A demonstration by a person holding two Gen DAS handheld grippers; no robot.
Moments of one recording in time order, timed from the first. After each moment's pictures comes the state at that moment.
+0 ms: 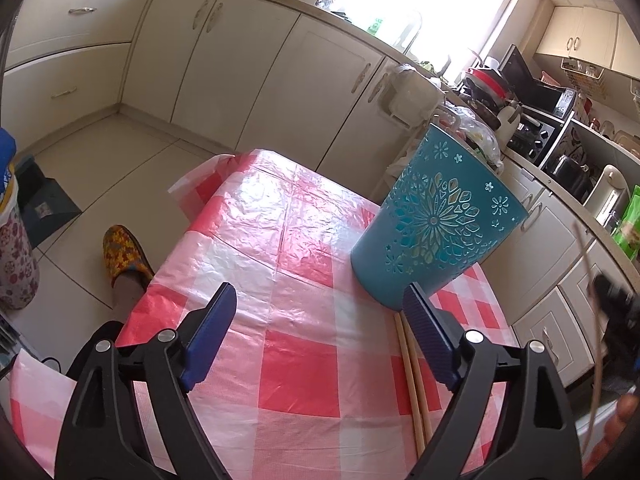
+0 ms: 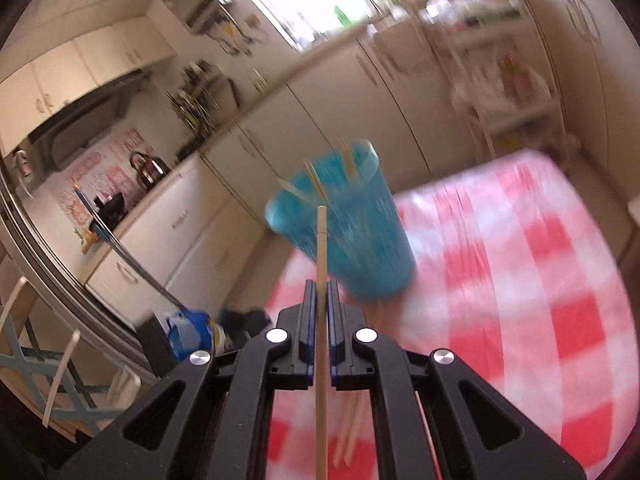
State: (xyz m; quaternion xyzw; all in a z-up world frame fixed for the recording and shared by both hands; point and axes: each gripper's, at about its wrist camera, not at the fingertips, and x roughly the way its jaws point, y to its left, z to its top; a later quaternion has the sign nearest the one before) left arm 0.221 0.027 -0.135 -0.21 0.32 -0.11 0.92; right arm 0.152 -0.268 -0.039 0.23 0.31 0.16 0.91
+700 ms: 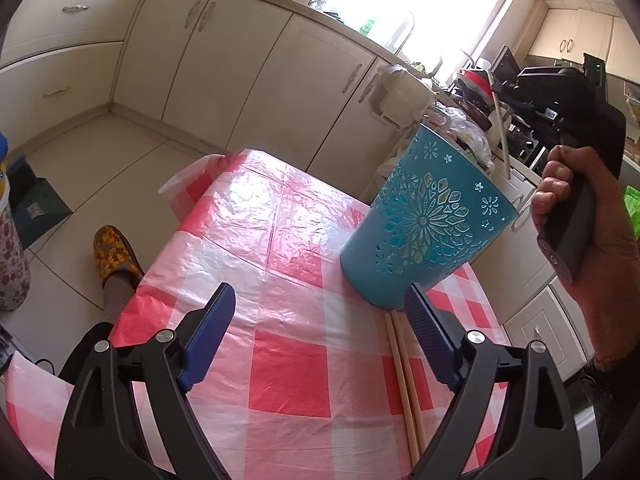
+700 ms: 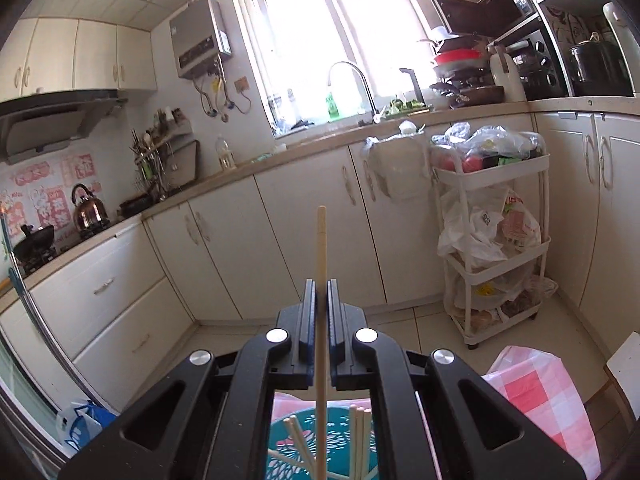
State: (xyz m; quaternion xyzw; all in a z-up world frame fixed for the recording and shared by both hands) left arm 0.220 0.026 -0.134 -0.22 0.31 -0.13 0.92; right arm 0.335 -0.218 0.019 0.12 0.19 0.03 0.98
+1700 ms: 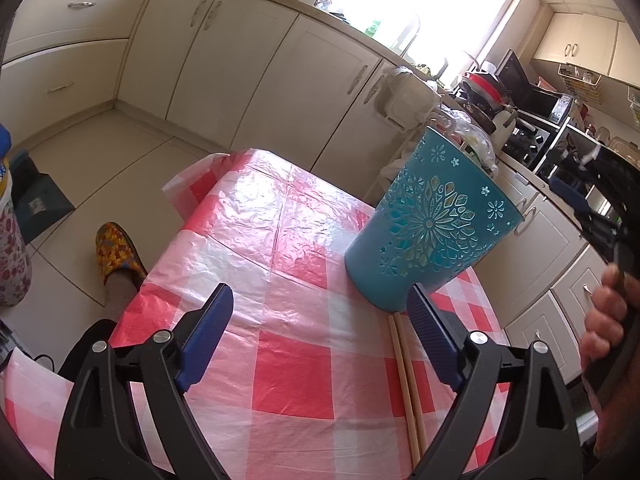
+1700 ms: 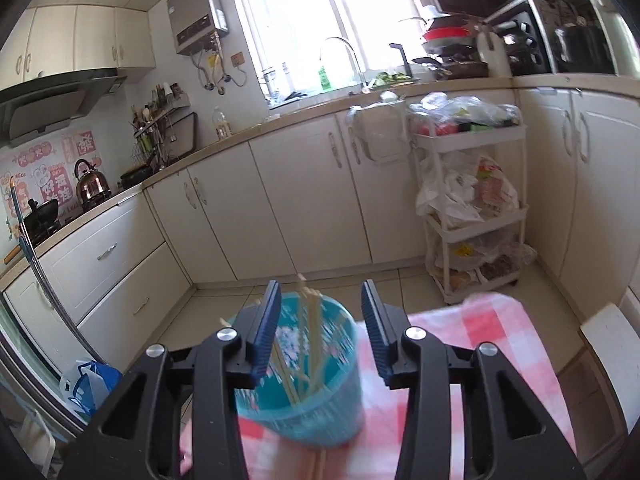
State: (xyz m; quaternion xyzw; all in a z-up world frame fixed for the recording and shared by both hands) left arm 0.223 0.030 -0.136 -0.23 0.31 -0.12 0.91; right arm 0.229 -0.251 -0.004 0.12 0.24 0.02 0.96
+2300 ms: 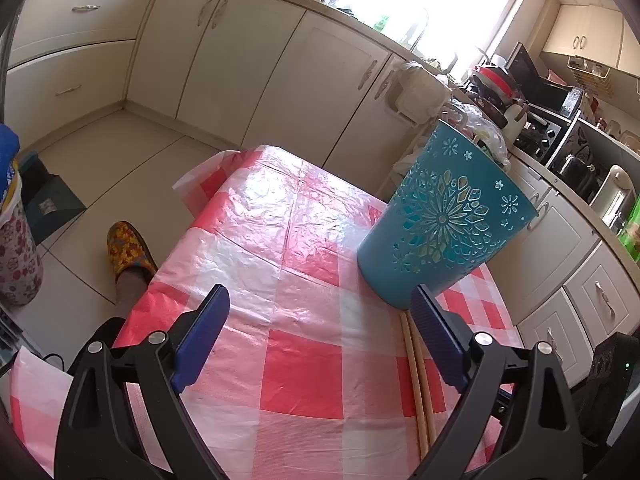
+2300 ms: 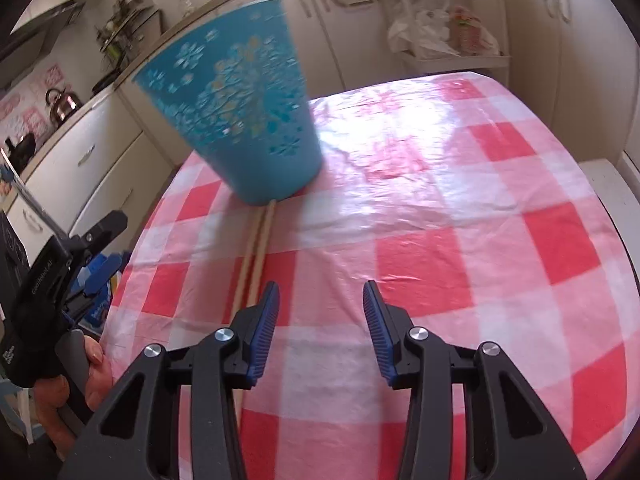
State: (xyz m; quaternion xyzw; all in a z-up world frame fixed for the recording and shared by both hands) left arm 0.225 0.024 -0.136 -0.21 0.32 -0.10 0.92; right arm 0.160 -0.235 -0.150 0.13 0.45 0.03 0.88
